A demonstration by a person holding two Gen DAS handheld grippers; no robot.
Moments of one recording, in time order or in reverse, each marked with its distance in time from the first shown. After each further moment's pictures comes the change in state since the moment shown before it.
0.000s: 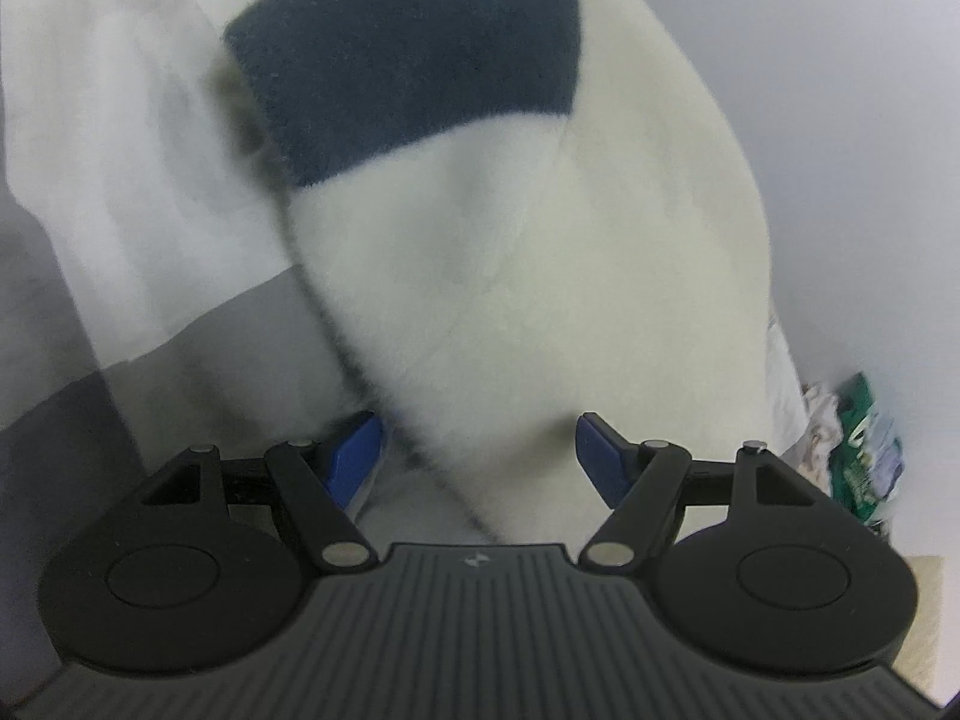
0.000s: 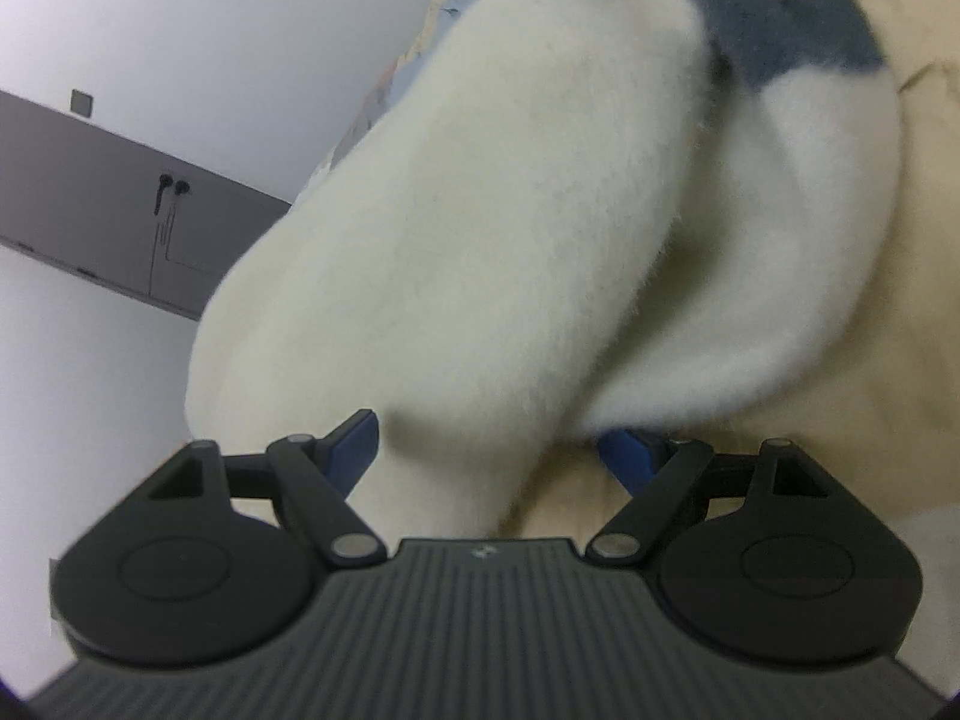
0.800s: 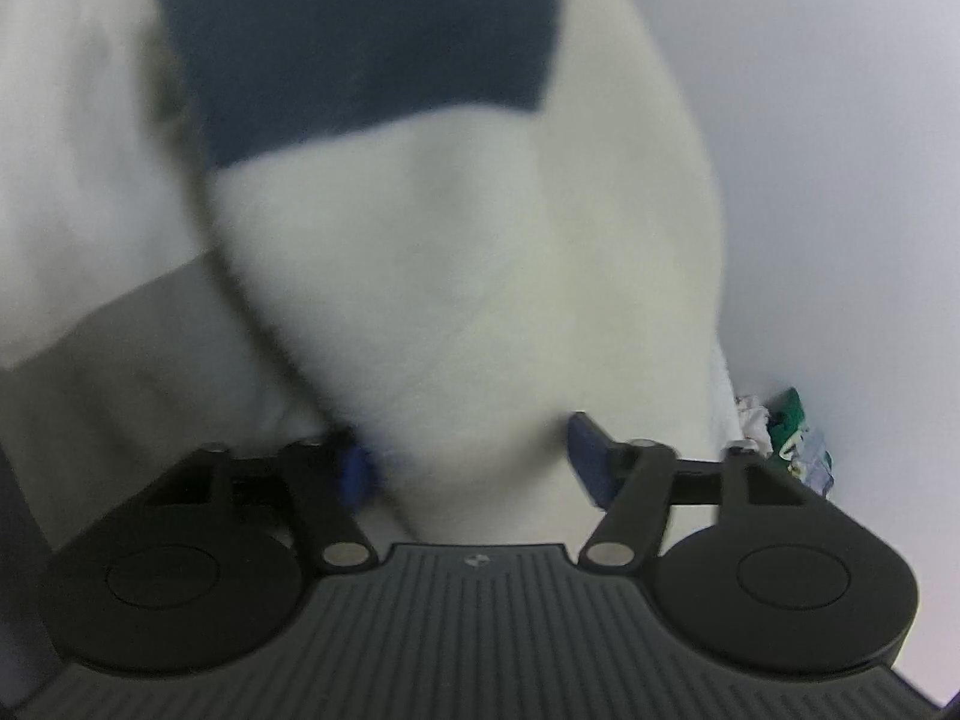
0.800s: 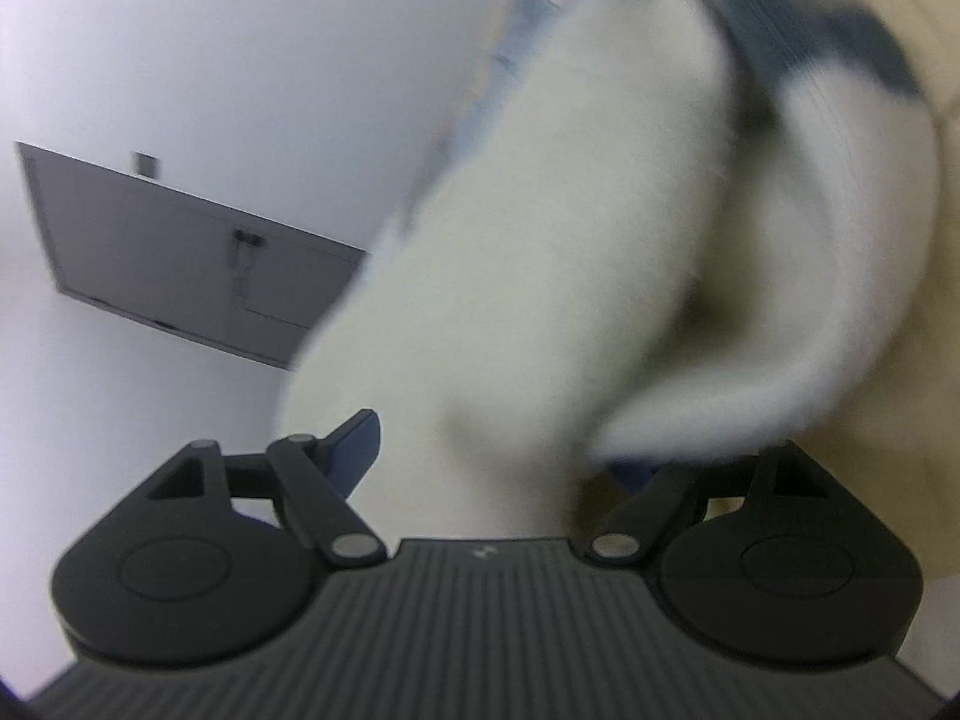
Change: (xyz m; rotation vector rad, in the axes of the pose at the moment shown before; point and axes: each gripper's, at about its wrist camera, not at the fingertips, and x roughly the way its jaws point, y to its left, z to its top) left arm 0.007 -0.003 -0.025 -0.056 0.018 -0.142; right arm -0.008 -0.009 0.014 0.060 -0.050 0.153
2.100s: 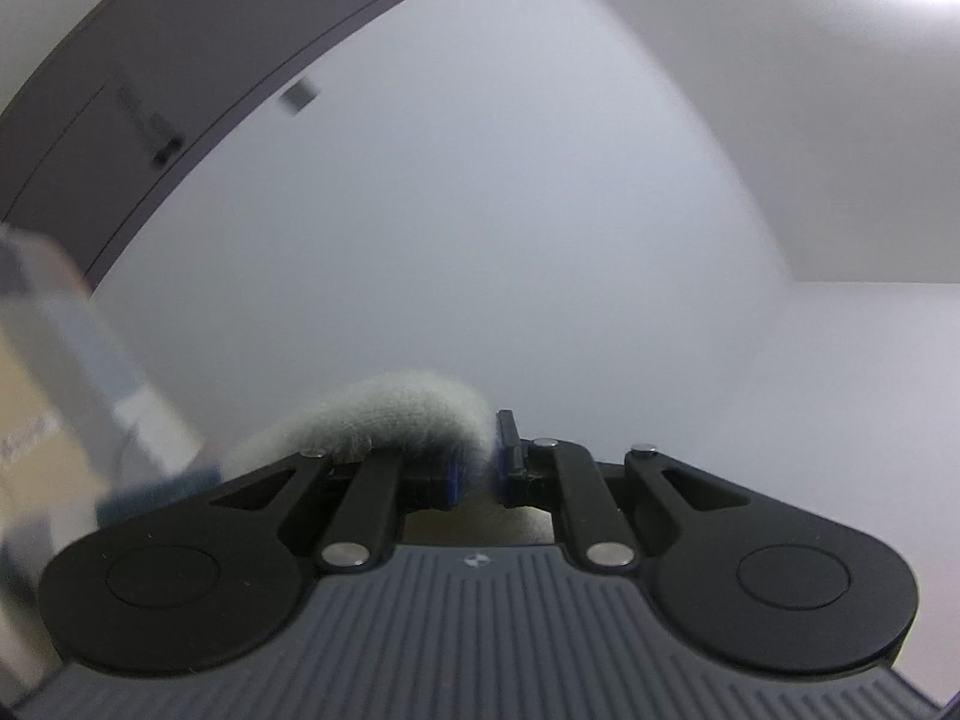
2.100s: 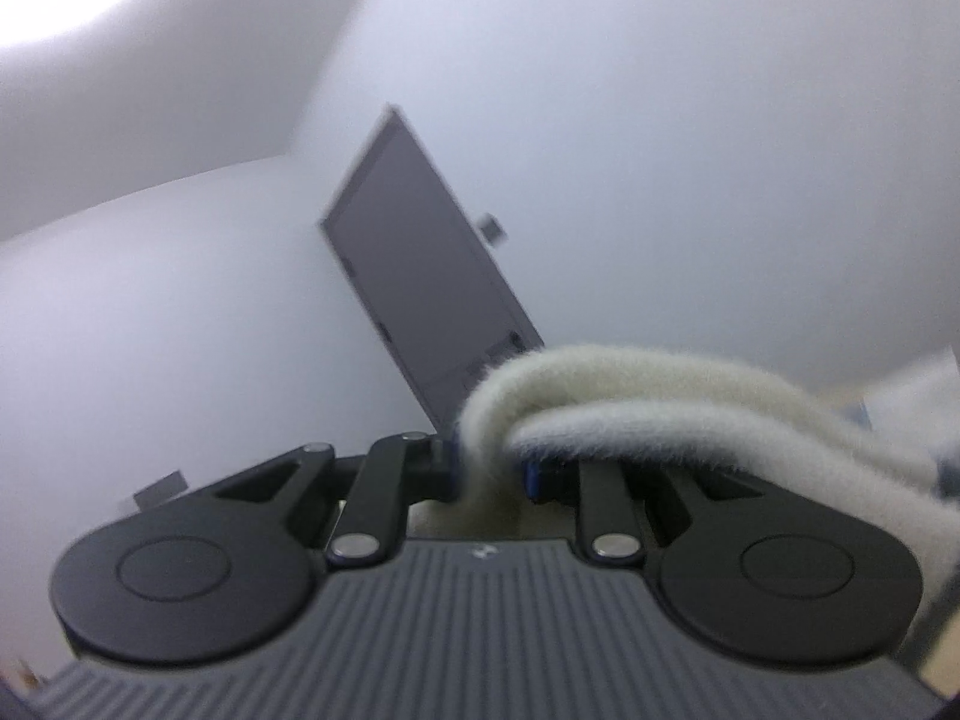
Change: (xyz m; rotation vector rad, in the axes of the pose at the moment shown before) left arm -0.433 -0.216 -0.100 0.558 -0.582 -0.614; right arm -0.255 0.272 -0.036 -0.734 -0.366 0.382
